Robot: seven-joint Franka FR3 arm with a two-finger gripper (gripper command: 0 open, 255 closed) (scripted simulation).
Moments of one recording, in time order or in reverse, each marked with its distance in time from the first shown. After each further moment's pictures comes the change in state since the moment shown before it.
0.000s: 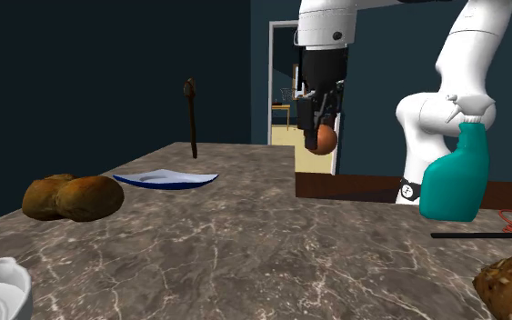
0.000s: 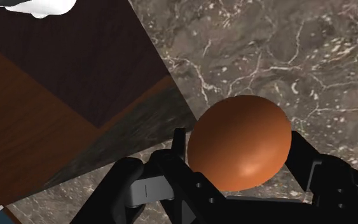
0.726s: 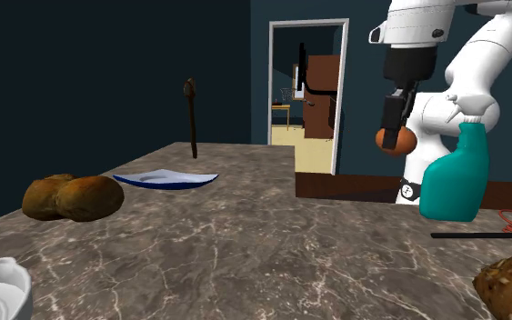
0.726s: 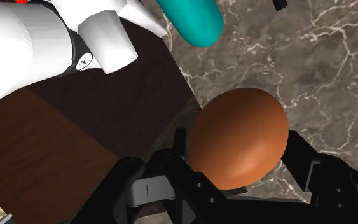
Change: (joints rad) arm 0.159 -0.390 0.032 -0.276 0.176 -0.107 0.056
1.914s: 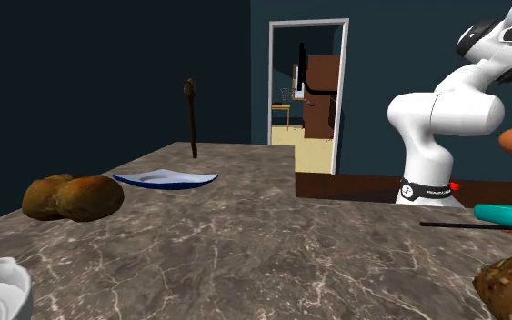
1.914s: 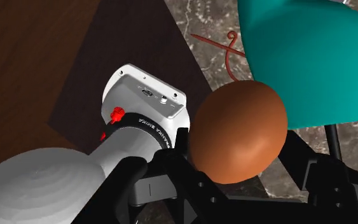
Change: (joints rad) arm 0.384 -0.519 0.174 -0.150 0.346 -0.365 0.340
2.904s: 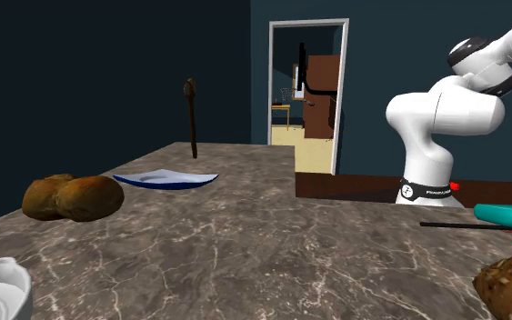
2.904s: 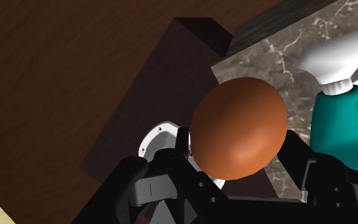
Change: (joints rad) arm 0.167 -0.126 0.226 0.090 0.311 -0.133 0.315
